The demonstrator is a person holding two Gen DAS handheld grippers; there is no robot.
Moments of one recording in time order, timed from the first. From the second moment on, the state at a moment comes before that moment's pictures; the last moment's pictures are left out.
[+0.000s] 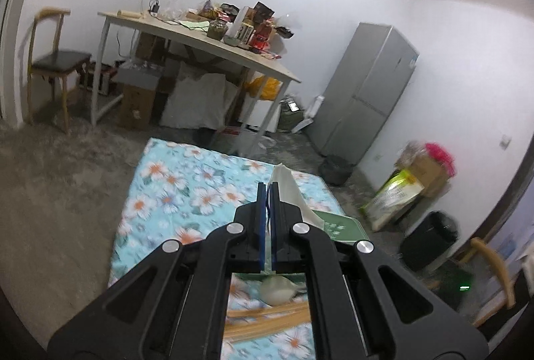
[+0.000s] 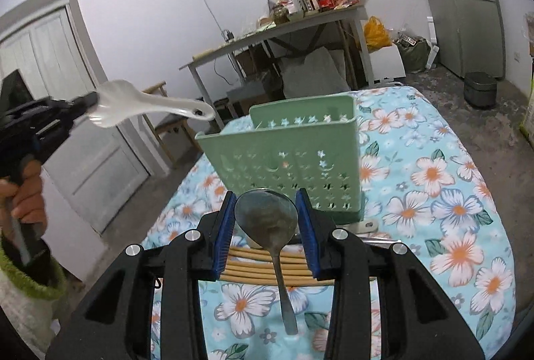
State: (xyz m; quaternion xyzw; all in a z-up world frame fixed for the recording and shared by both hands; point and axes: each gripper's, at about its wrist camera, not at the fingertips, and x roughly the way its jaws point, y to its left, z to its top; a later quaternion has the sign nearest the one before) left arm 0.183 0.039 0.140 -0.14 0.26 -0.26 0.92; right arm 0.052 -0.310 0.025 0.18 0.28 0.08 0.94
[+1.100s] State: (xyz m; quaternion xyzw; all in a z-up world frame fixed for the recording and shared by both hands) left arm 0.199 -0.009 0.098 -0.09 0.30 -0.21 0.93; right arm 0.048 -0.363 0.142 0.16 0.13 0.10 0.97
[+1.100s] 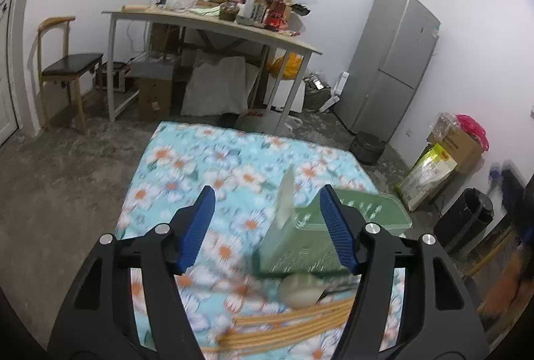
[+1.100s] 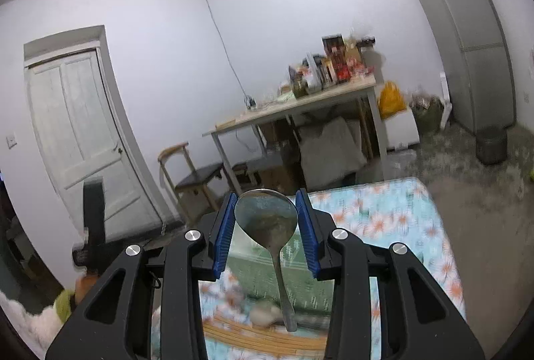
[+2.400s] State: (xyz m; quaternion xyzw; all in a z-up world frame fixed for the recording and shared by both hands) left arm 0.149 -0.012 0.004 -0.07 0.42 -0.30 0.86; right arm 0.057 -0.328 0.051 0.12 0.28 0.03 0.95
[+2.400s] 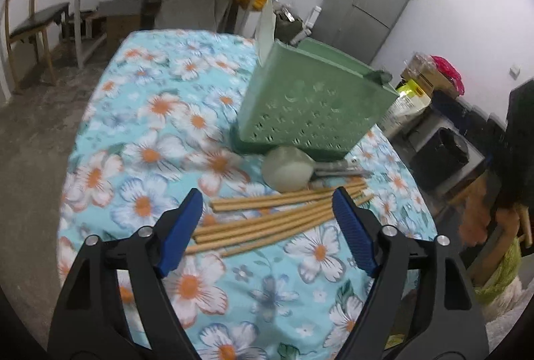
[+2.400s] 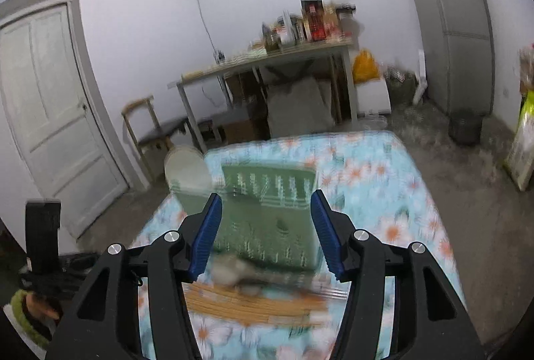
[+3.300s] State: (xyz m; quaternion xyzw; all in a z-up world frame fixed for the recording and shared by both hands) left arm 0.142 -0.001 0.003 -0.03 0.39 -0.20 0.90; right arm 0.077 -0.290 -0.022 0.21 0.40 0.05 0.89
